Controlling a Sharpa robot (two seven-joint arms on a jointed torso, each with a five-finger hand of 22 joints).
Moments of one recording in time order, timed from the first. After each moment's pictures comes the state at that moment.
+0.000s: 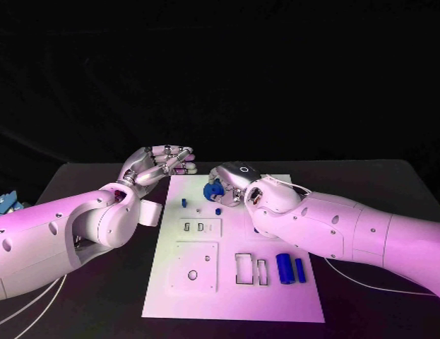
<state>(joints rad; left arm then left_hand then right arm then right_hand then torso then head) 1.17 -0.89 0.01 1.55 -0.08 -0.29 0.50 1.50 -0.09 0.23 0.28 0.23 0.86 0.22 0.26 0.16 1.03 0.18 0.08 0.07 0.97 0.14 0.34 0.25 0.17 0.83 0.26 0.33 0.10 1.22 -0.36 -0.12 1.13 -1.62 -0.47 -0.17 1.29 -0.18 0.47 0.08 0.19 0.84 0.15 0.33 0.50 1.37 0.07 1.38 1.31 1.46 -0.01 1.55 1.31 0.08 1.39 0.10 1.36 1.28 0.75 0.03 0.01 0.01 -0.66</state>
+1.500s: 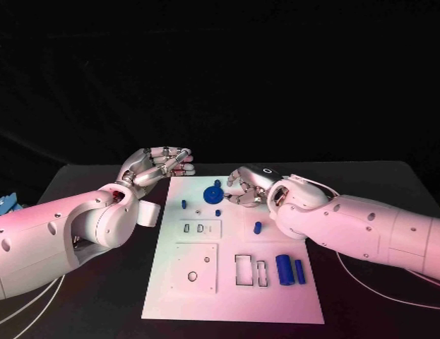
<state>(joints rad) 1.17 -0.90 0.01 1.54 -0.08 -0.29 0.49 1.50 -0.09 0.24 0.28 0.23 0.86 0.22 0.25 0.16 1.03 0.18 0.07 0.07 0.96 0.14 0.33 0.25 0.17 0.83 0.26 0.32 0.09 1.23 -0.50 -0.12 1.24 -1.48 -0.41 -0.13 1.14 -0.14 0.36 0.25 0.37 0.81 0.18 0.21 0.49 1.33 0.09 1.36 1.31 1.47 0.02 1.55 1.31 0.08 1.38 0.13 1.33 1.28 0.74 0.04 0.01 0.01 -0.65</state>
